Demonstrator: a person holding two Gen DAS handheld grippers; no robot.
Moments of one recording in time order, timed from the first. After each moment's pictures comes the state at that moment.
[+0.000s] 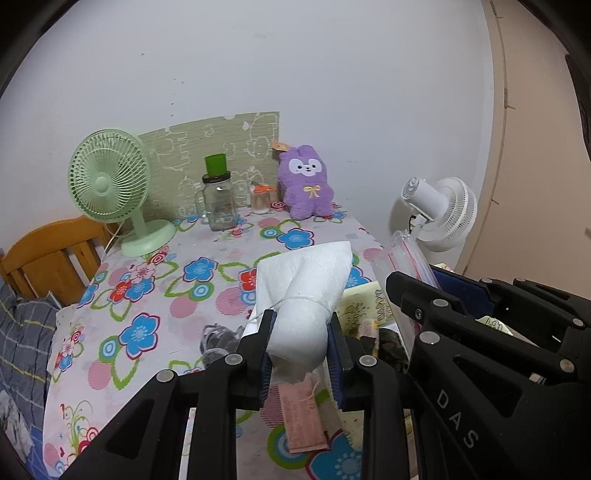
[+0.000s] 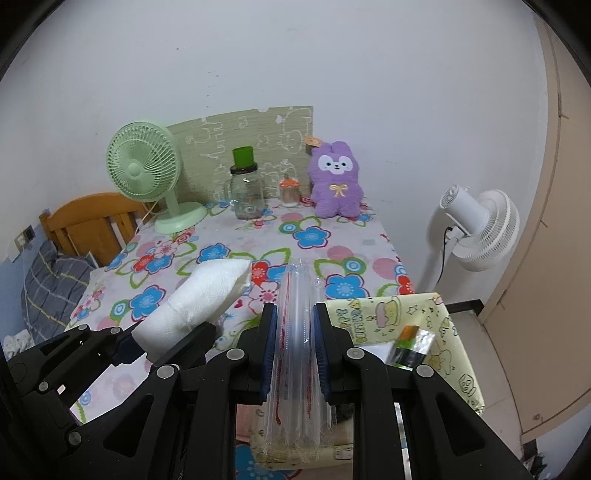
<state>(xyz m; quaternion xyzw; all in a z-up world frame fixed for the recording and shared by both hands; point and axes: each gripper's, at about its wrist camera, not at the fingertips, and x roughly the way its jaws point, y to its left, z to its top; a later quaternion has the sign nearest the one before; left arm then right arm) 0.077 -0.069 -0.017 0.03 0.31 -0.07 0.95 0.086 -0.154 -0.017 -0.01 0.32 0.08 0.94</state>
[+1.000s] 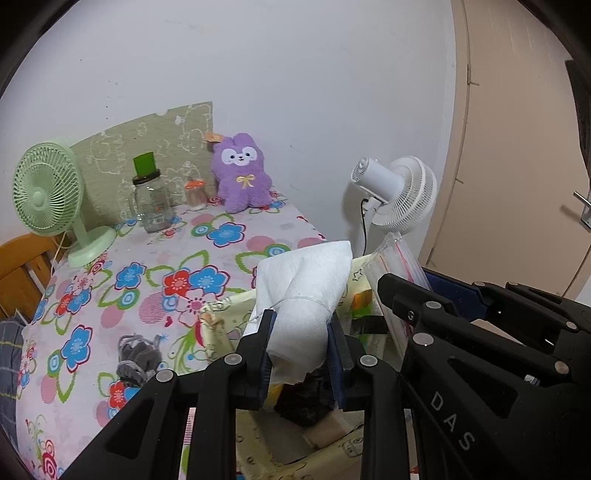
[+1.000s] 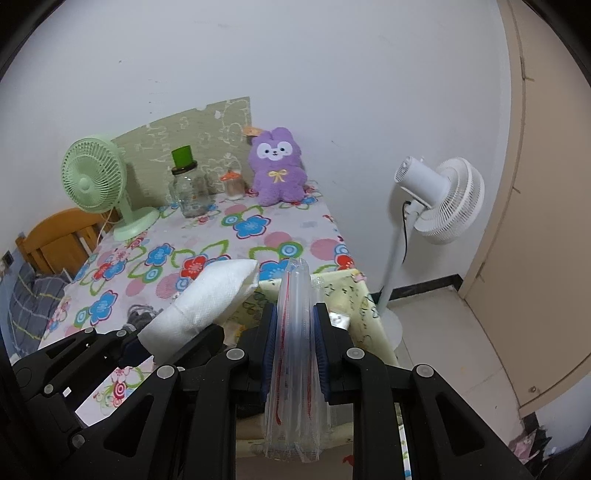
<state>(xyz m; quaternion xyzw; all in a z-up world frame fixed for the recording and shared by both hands) 0.101 -0.150 -0.039 0.05 0.33 -0.14 0.93 0.097 -0.240 -0.037 0.03 0.34 0.02 0.94</state>
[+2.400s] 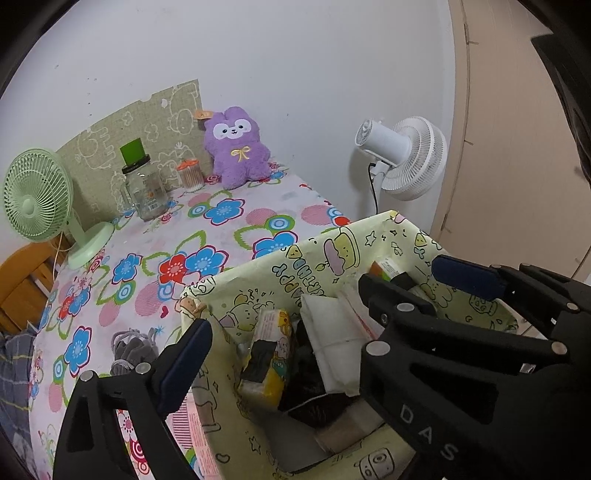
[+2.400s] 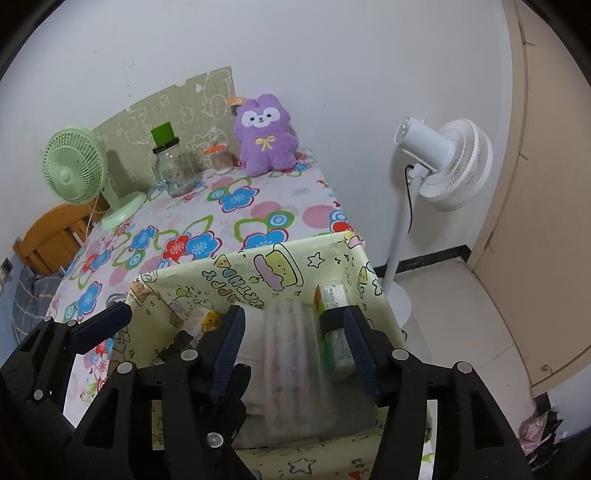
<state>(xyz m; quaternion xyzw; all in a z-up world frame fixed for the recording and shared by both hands) 0.117 -0.167 -0.069 0.10 0.37 -0.12 0.92 0.127 -0.255 -0.078 0.05 0.38 0.02 0.92</state>
